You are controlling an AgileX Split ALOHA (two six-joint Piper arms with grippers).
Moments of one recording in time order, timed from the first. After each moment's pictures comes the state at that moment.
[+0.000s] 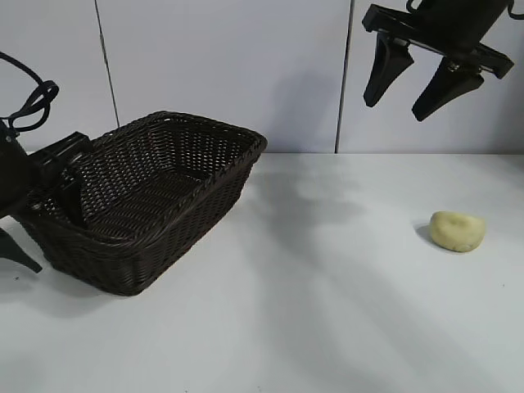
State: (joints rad) left arm -0.24 1.80 -0.97 -0.26 0.50 -0.89; right arm 0.11 1.90 -1.64 0.31 1.03 -0.12
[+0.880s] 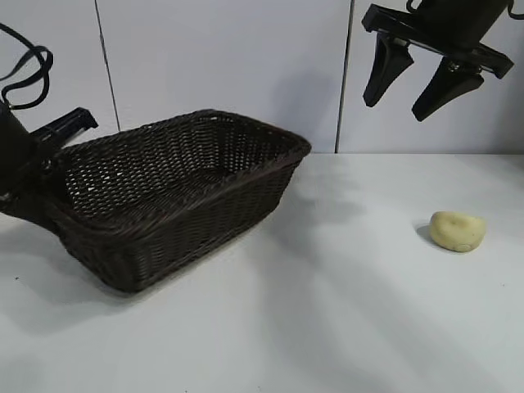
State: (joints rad) left arm -0.17 1.79 -1.13 -0.50 0.76 -0.40; right arm 0.11 1.90 -1.64 0.31 1.03 -0.12
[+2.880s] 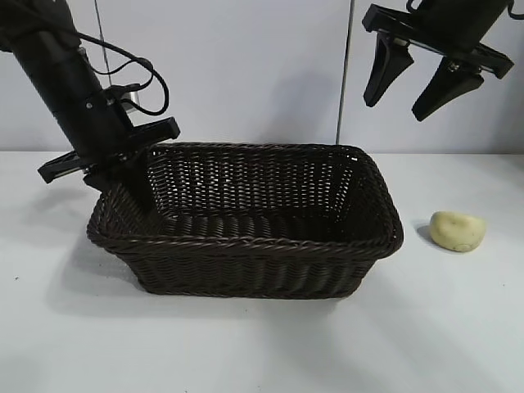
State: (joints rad) left arm -0.24 2.20 -1.66 -0.47 1.06 0.10; right arm 0.11 1.90 -1.64 0.31 1.02 -0.12
